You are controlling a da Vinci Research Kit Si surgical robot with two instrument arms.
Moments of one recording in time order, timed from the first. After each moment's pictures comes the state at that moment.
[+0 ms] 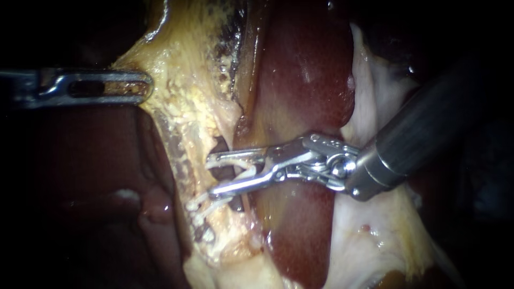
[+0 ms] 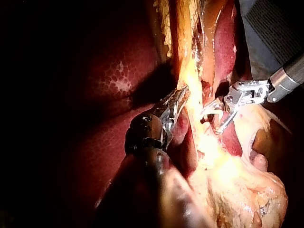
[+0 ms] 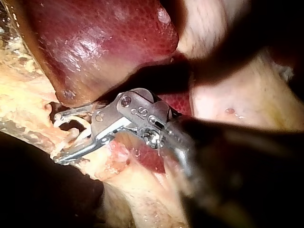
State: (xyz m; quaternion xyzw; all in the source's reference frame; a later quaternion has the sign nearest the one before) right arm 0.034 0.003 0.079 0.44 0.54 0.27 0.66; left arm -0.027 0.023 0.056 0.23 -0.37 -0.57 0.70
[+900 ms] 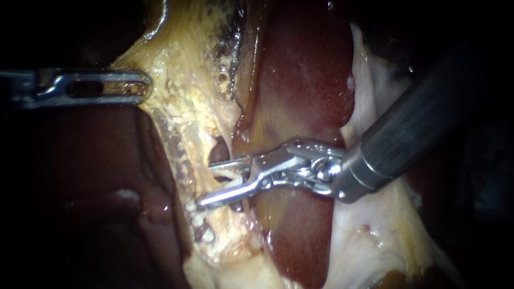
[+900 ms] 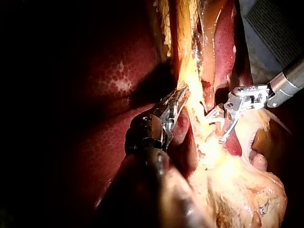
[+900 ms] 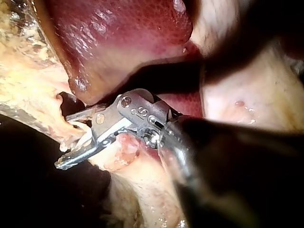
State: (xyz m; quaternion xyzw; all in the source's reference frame) right arm 0.036 0.002 0.077 0.49 0.56 0.22 0.63; left arm -0.027 0.023 0.056 0.23 -0.37 -0.57 0.70
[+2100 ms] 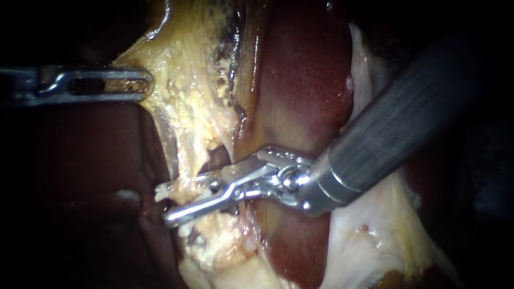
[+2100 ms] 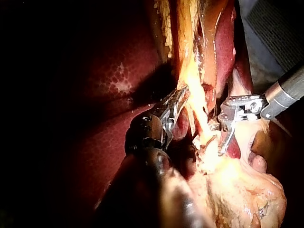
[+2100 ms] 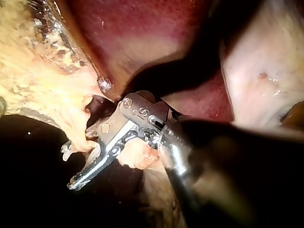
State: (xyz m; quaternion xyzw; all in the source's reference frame) right arm 0.042 0.002 0.077 0.57 0.55 0.26 0.54; left arm -0.027 0.023 0.056 0.23 -0.37 -0.57 0.69
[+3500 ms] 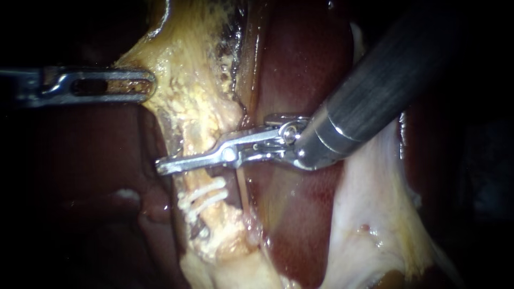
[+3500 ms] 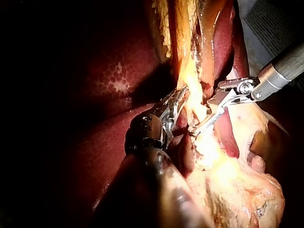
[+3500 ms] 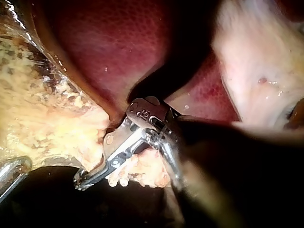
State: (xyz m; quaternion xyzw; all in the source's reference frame) right arm 0.040 0.006 0.078 0.56 0.53 0.34 0.53; left arm -0.027 0.023 0.056 0.23 -0.37 -0.57 0.69
